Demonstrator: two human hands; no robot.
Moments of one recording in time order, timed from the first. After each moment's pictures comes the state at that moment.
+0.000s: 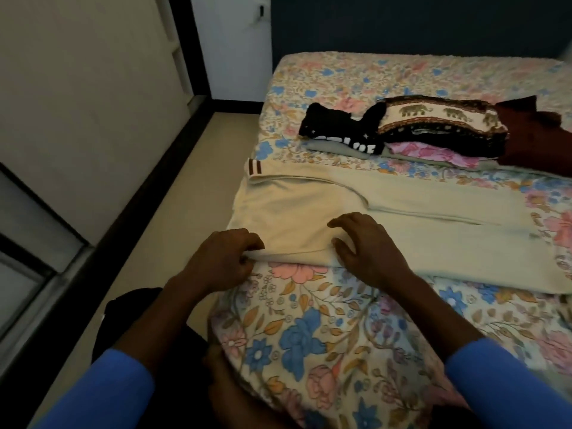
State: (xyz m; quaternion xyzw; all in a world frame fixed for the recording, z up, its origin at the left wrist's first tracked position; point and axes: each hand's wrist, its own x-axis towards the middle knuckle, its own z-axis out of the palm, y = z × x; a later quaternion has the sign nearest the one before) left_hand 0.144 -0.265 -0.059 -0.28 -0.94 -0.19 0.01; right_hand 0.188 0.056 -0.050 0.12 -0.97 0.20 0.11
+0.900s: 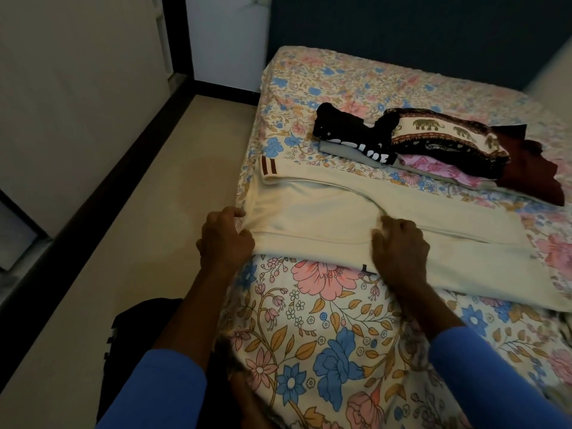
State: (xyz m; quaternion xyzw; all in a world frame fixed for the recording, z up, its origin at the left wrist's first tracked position) left_hand 0.093 -0.276 -0.089 0.06 -0.91 -0.40 0.05; right_hand 0.151 0.045 -0.070 -0.19 -0.96 0.11 0.15
